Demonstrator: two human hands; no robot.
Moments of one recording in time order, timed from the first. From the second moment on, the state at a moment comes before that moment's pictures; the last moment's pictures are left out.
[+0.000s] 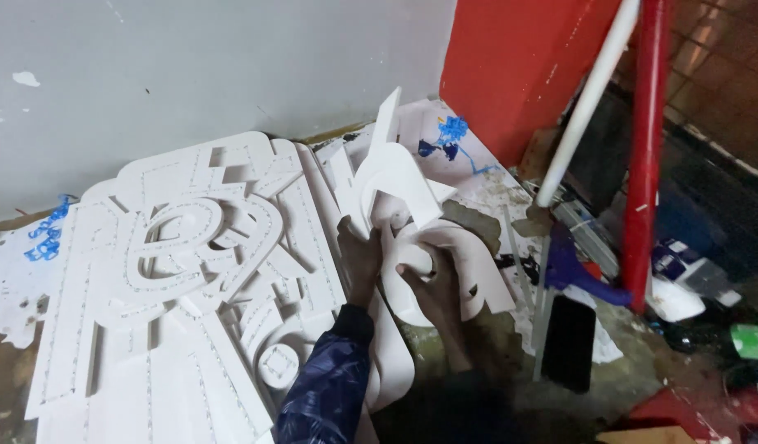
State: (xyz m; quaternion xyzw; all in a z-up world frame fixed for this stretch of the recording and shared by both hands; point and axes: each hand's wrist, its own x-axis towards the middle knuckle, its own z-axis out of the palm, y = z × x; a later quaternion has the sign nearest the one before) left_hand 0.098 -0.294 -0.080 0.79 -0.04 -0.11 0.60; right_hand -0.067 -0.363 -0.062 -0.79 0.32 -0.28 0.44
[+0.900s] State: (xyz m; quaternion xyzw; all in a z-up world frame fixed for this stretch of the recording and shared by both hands) left_hand -0.047 -0.080 0.037 0.69 -0.44 -0.24 0.52; right_hand -0.174 -0.200 -0.044 -0.74 0.11 -0.36 0.56
